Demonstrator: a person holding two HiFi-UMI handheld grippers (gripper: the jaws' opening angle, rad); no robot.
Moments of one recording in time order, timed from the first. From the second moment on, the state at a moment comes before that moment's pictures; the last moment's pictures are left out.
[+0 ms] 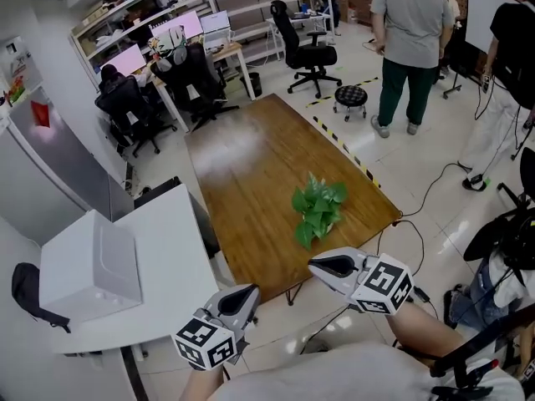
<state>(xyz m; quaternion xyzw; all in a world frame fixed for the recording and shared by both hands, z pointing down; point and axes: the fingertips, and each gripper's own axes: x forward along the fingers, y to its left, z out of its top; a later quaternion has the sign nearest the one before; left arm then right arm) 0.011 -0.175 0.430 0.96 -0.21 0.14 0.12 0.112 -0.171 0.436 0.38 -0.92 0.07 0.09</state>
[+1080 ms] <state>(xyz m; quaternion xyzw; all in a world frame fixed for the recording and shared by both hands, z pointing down) -0.105 0.136 0.407 0.96 -0.21 0.12 0.12 -0.028 0.145 0.415 0.37 -0.92 0.09 0.09</state>
